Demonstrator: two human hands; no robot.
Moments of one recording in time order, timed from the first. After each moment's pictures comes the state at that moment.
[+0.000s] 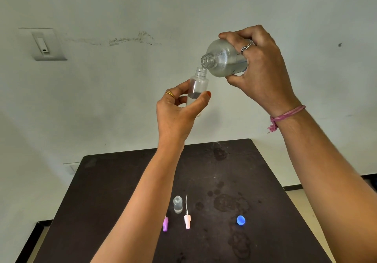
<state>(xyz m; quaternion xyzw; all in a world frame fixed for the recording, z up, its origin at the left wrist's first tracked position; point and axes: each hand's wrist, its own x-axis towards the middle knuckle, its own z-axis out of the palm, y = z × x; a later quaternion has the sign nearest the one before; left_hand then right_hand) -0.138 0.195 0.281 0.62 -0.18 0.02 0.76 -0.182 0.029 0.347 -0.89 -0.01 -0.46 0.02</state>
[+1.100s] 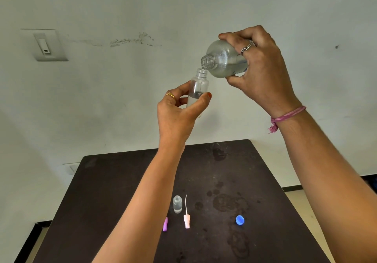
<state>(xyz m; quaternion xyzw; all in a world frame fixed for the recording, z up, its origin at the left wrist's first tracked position) -0.144 0.197 0.282 0.63 -0.18 0.02 0.76 -0.190 0.034 0.351 -0.89 -0.01 -0.46 0.02</state>
